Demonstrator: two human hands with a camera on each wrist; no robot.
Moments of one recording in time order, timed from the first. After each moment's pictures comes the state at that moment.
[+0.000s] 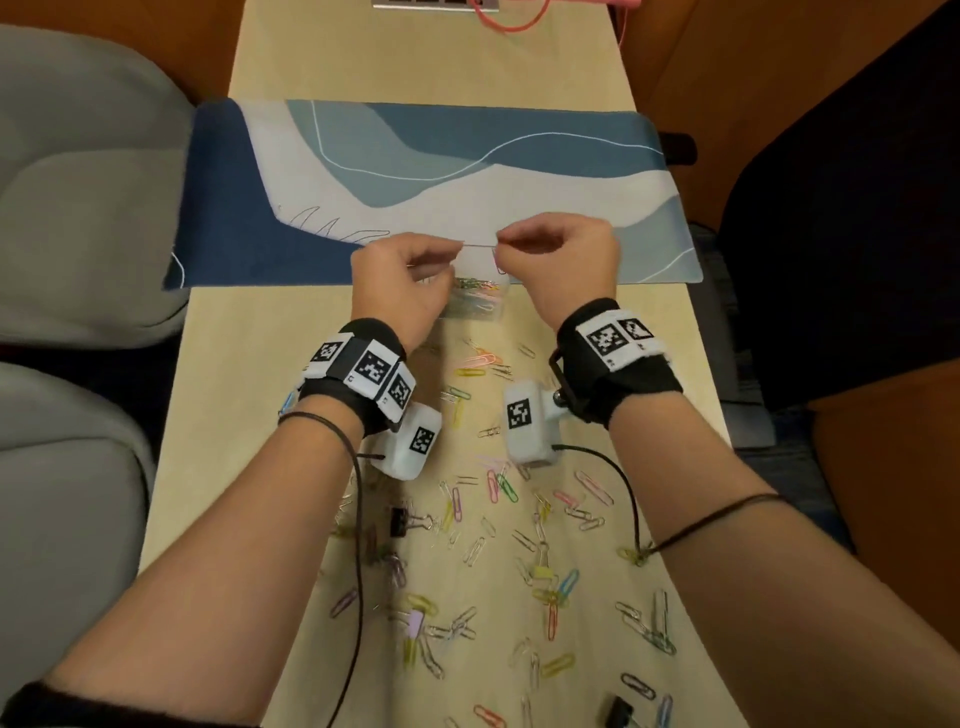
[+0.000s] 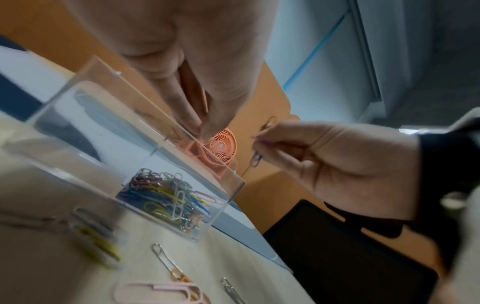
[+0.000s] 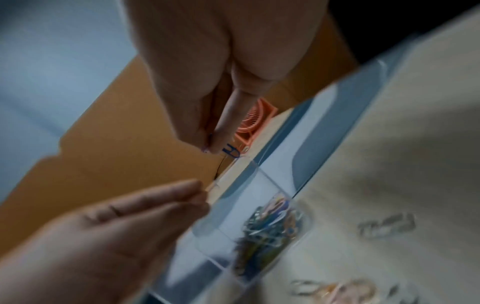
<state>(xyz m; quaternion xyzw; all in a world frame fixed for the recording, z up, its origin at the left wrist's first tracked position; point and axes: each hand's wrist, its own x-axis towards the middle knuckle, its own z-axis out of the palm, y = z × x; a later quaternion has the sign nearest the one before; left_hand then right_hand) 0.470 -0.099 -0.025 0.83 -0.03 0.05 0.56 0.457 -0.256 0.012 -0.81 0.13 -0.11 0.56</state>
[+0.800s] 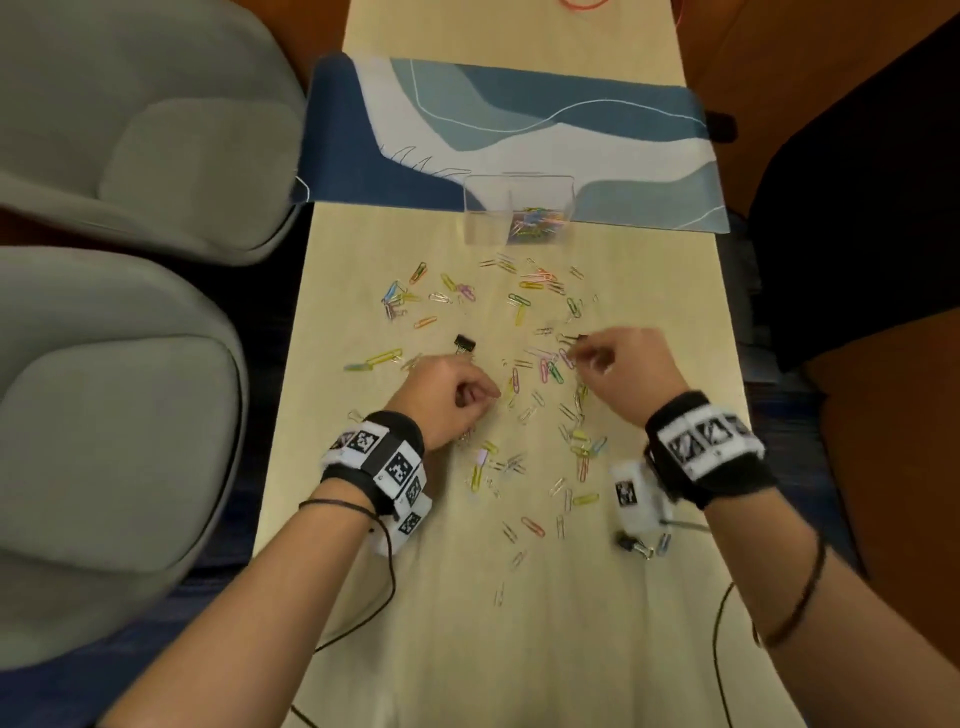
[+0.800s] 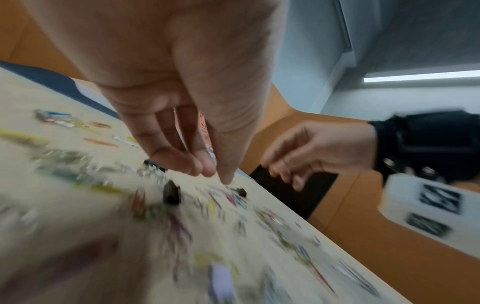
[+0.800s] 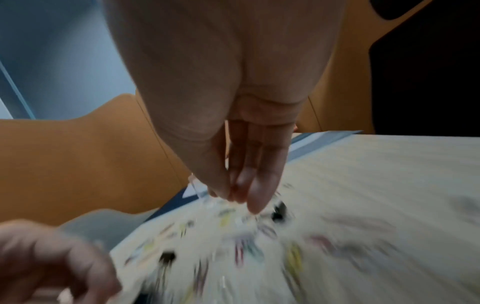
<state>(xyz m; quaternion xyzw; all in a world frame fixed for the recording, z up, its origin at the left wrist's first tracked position) 0.257 -0.016 -0.032 0.89 -0.16 -0.16 0.40 0.265 -0.257 0.020 -0.96 -0.01 0.10 0.28</state>
